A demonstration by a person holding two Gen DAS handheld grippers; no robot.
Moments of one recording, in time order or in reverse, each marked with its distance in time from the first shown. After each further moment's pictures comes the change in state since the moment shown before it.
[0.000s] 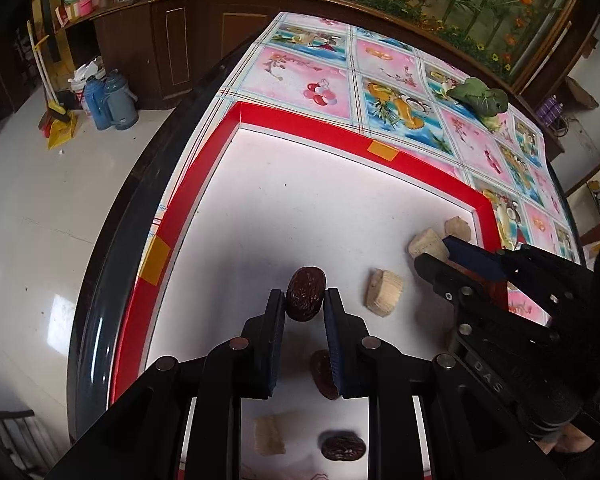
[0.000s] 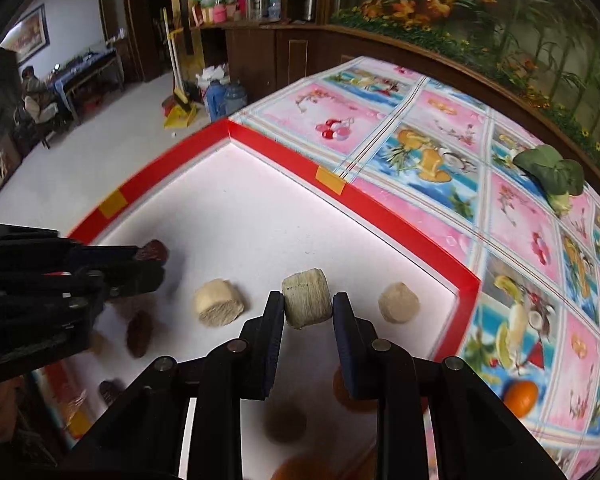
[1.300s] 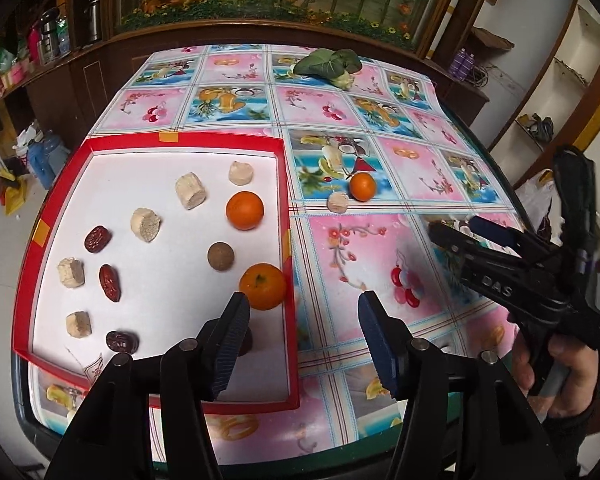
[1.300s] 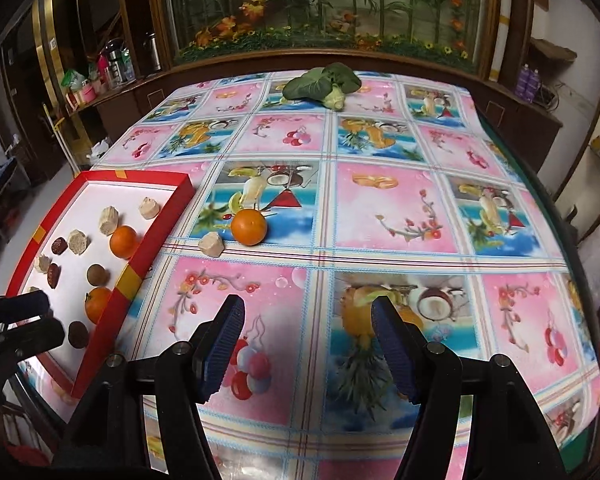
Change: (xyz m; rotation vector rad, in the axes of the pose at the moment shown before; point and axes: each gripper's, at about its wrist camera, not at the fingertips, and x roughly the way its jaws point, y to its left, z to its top) left arm -0.061 -0.146 -0.094 0.240 -0.069 -0.143; right arm -0.128 -0.151 -0.158 0.436 -0.074 -0.220
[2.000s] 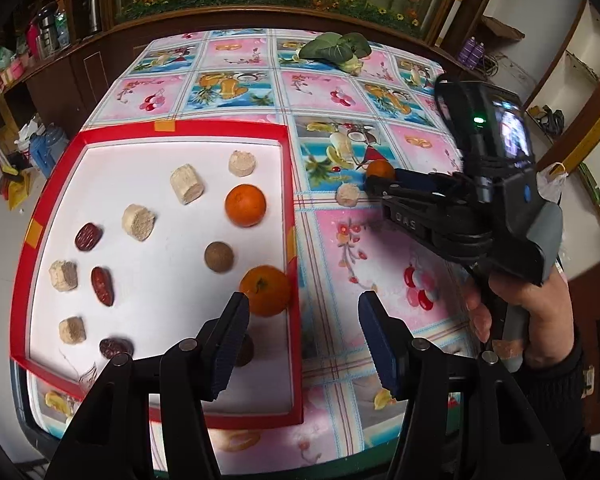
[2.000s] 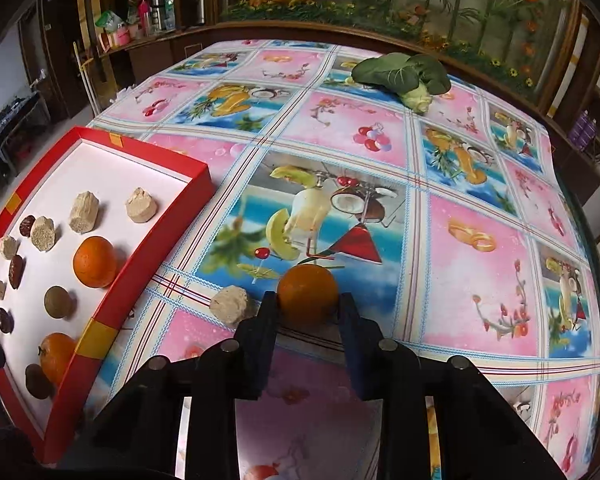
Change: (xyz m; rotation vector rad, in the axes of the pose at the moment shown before) left arm 0.026 -0.005 0.015 -0.001 0.059 0.029; right arm 0.091 0.046 0.045 -0.204 0.051 0.042
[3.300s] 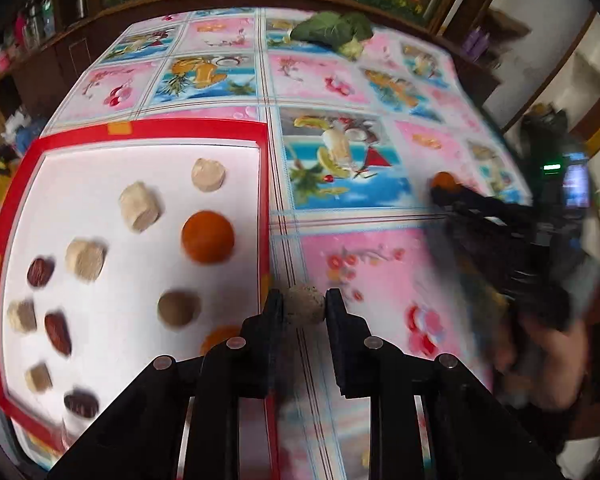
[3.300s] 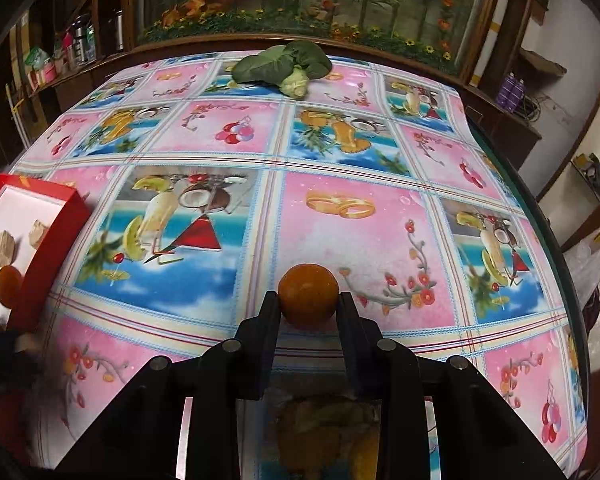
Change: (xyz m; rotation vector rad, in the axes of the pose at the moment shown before) left arm 0.047 0.003 0.033 -0.042 0.060 -0.048; right arm -0.004 -0.067 -0.018 0.171 -0.010 -0.213
